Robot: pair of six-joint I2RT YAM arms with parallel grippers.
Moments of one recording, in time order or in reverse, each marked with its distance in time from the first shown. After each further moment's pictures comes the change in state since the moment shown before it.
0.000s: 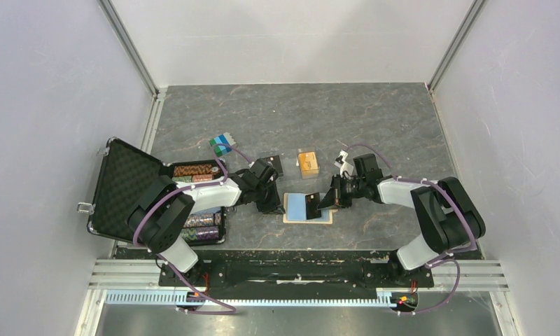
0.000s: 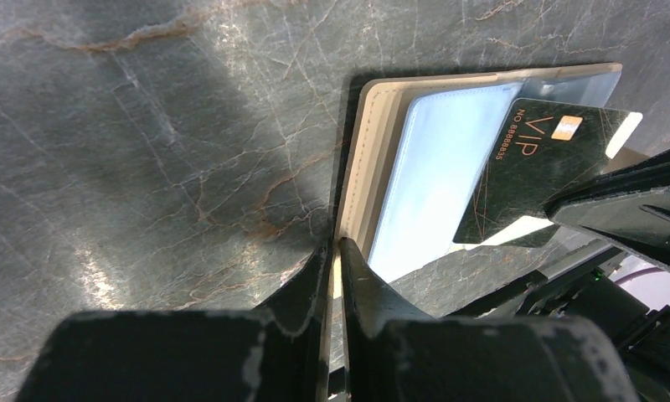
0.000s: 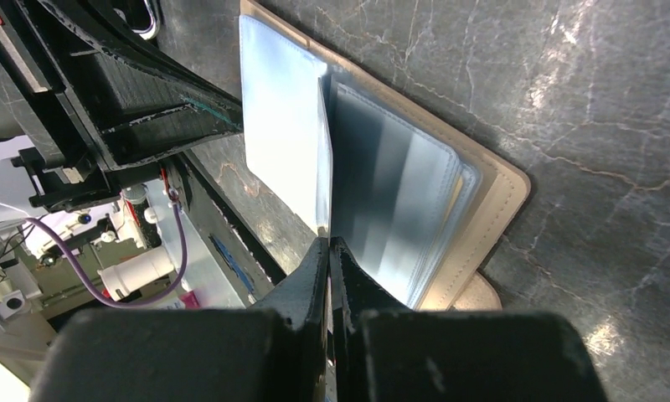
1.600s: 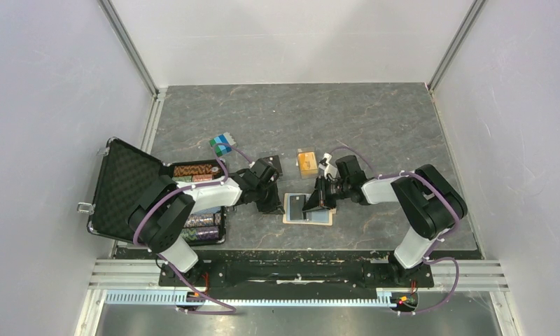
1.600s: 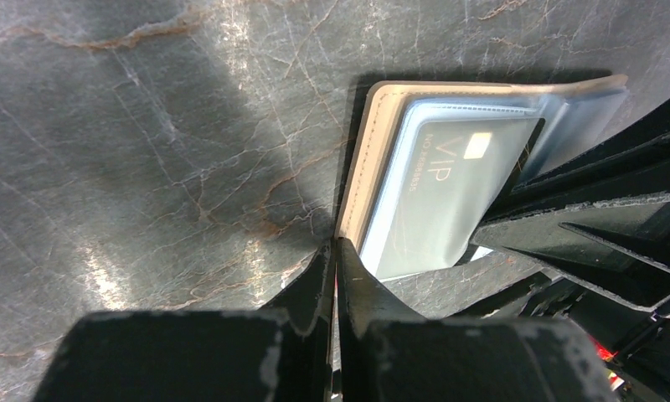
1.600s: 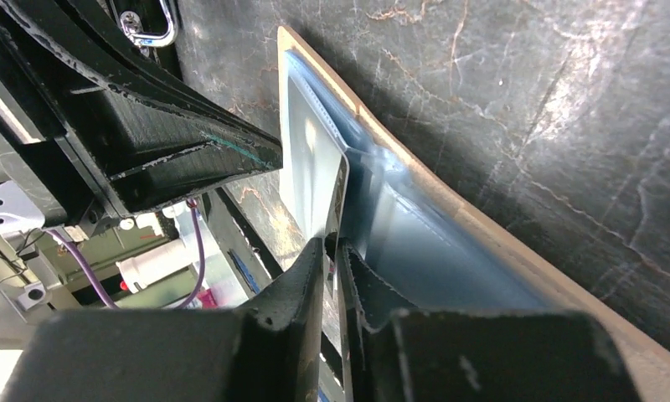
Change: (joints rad) left arm -0.006 0.003 0.009 -0.016 -0.008 0.000; right arm 0.148 0.153 0.027 0.232 0.010 0.173
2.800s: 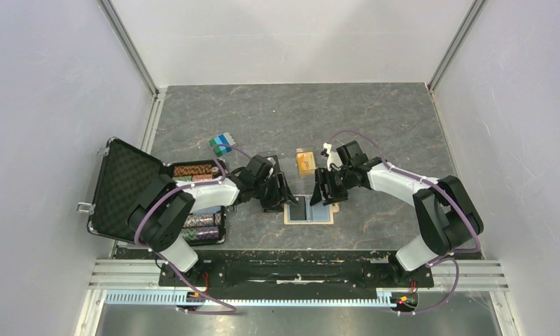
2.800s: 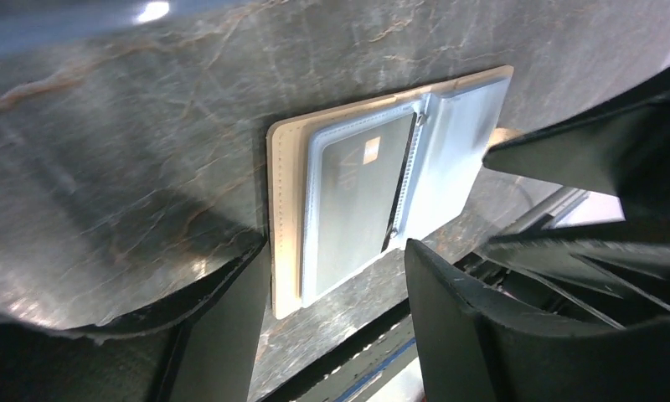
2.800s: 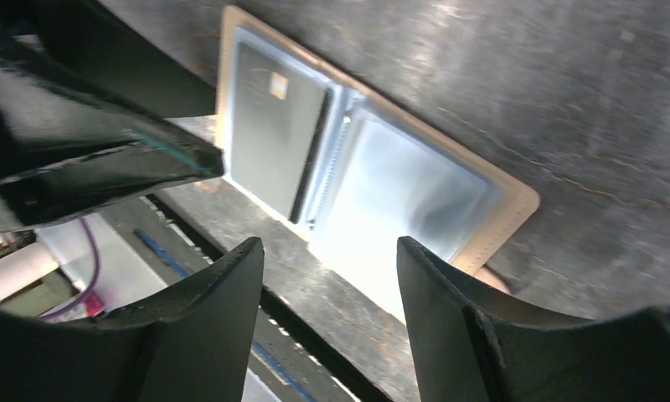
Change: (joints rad) left arm 0.039 -0.009 -0.031 0.146 0.116 -0.027; right arm -0.010 -0.152 0.233 -0.602 0.209 -0.330
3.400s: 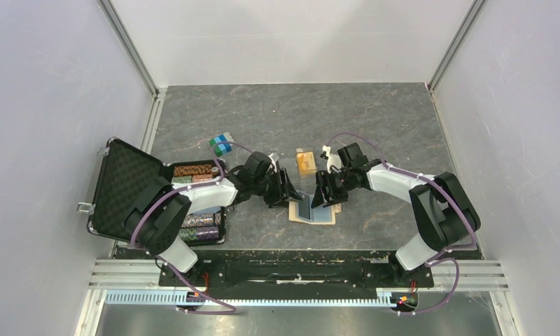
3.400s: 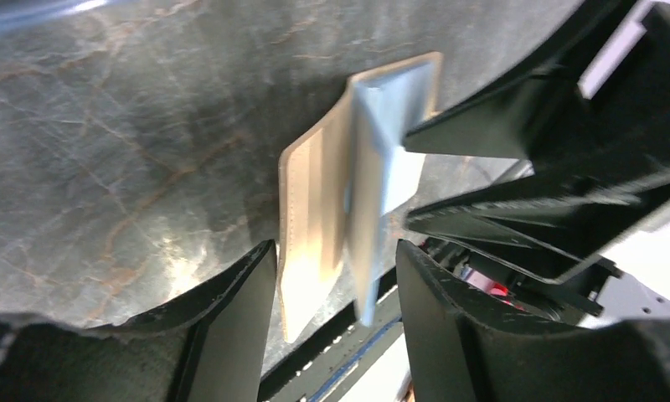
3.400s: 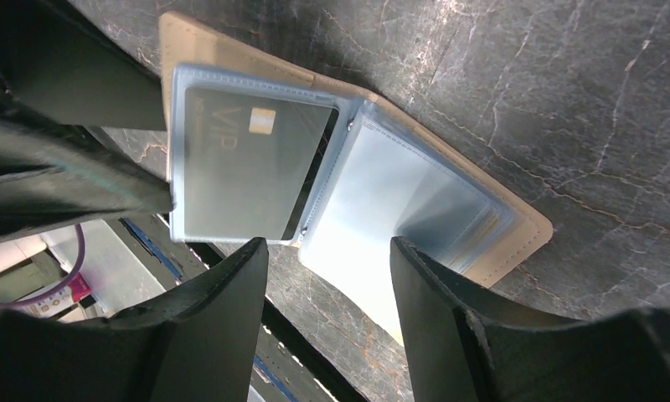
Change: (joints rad) left arm 0.004 0.003 0.000 0.108 0.100 -0.011; right arm -0.021 0.039 -0.030 0.020 -0.010 -0.089
